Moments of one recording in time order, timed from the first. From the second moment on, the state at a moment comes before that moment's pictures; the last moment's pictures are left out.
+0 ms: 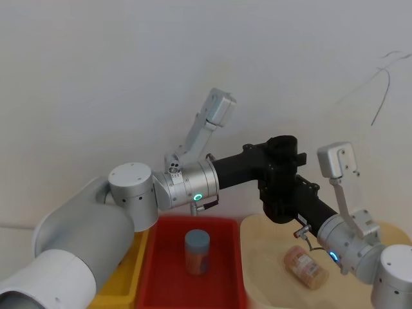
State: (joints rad) left arm -1.13 -0.11 0.55 -0.45 -0.53 -0.13 -0.93; right arm 0.54 0.21 -0.29 -1.28 0.18 0.14 0.31
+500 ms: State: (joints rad) left arm -1.13 -0.11 0.55 -0.45 -0.53 -0.13 -0.93; right arm 0.53 0.22 -0.26 -1.28 0.17 0.13 0.27
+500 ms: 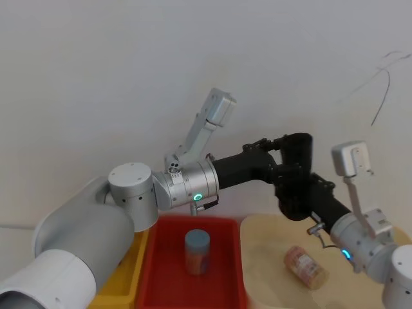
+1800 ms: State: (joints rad) left arm -1.13 -0.11 0.55 -0.45 -0.53 -0.13 -0.93; right arm 0.39 0.30 -0.14 -1.39 0.25 0.13 0.31
